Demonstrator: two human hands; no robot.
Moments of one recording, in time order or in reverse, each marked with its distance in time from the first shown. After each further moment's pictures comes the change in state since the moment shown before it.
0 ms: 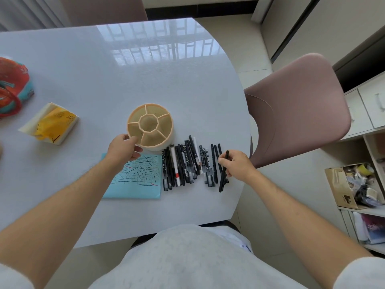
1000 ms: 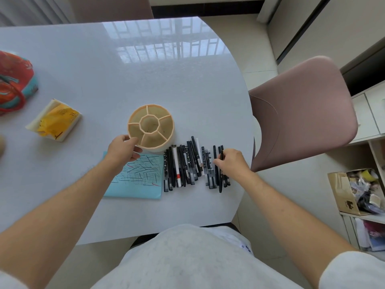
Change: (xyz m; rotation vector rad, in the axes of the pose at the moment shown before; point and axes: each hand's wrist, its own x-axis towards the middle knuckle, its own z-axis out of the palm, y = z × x) left_hand -0.003 -0.004 -0.003 -0.019 0.013 -0.013; right_hand 0.010 -0.030 0.015 -0.347 0.063 0.044
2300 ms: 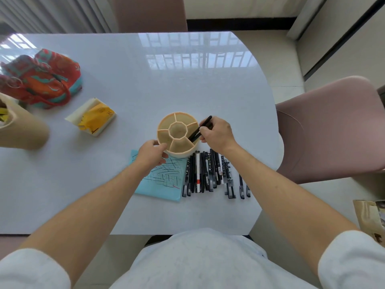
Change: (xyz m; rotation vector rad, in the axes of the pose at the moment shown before) left_hand -0.012 -0.006 0.002 -0.020 -0.018 -0.006; right_hand 0.022 -0.158 -0.006 0.496 0.010 -0.341
